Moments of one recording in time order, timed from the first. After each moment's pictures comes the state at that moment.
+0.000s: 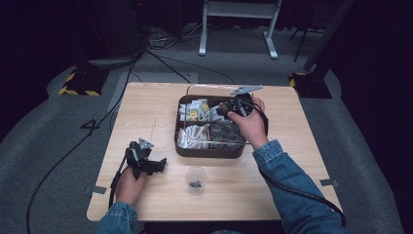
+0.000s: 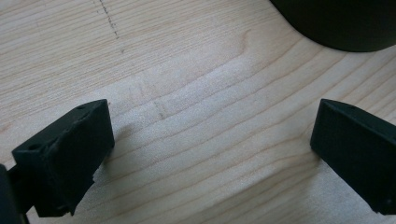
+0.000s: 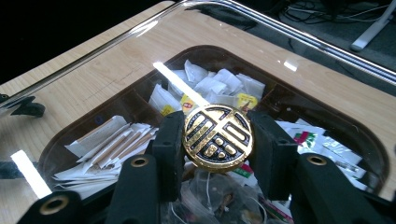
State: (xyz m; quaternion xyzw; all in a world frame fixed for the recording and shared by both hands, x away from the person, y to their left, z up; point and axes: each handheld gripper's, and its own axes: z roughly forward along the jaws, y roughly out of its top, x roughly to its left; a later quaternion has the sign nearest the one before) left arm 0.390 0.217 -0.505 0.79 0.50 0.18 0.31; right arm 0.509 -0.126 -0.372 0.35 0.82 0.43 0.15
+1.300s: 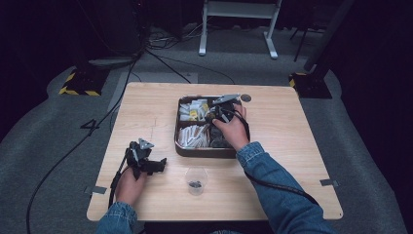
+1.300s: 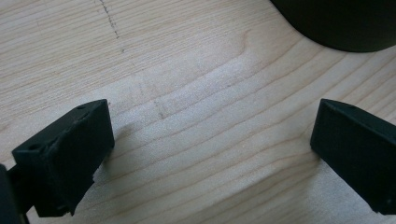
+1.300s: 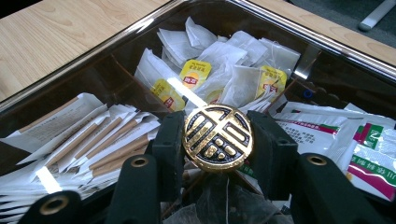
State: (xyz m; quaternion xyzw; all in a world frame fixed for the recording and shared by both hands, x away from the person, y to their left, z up) left arm 0.390 0.217 -0.505 0.79 0.51 0.18 0.30; right arm 0.529 -0.086 -0.427 0.34 0.84 0.38 0.15
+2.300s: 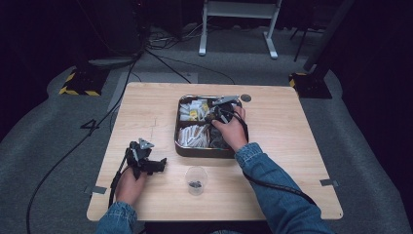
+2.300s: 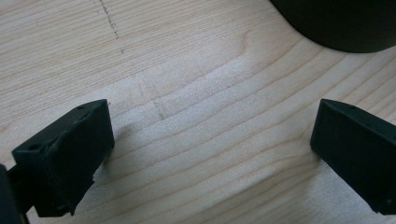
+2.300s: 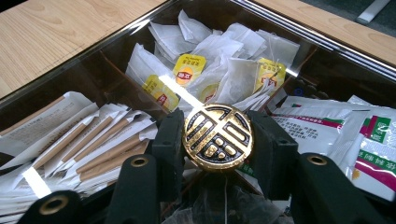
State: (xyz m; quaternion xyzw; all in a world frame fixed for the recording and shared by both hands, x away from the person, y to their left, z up) left arm 0.390 0.217 -0.505 0.79 0.50 0.18 0.31; right arm 0.532 -0.085 -0.437 0.36 0.84 0.38 0.15
